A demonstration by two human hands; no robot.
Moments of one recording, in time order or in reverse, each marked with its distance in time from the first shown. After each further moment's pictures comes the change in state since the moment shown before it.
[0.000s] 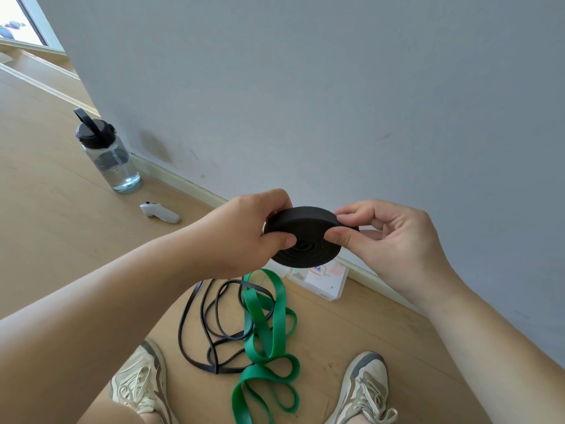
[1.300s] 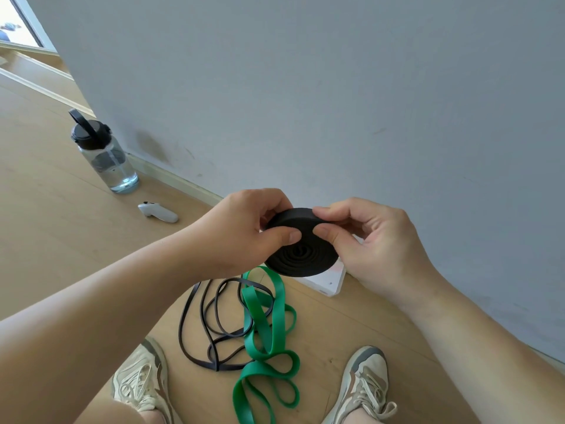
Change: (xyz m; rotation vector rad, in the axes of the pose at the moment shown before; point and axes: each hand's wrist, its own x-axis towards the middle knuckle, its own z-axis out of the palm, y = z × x) left_hand -0.001 0.007 0.007 -0.126 0.050 0.031; right_hand -0.007 -0.006 0.008 -0.091 -0.084 -0.159
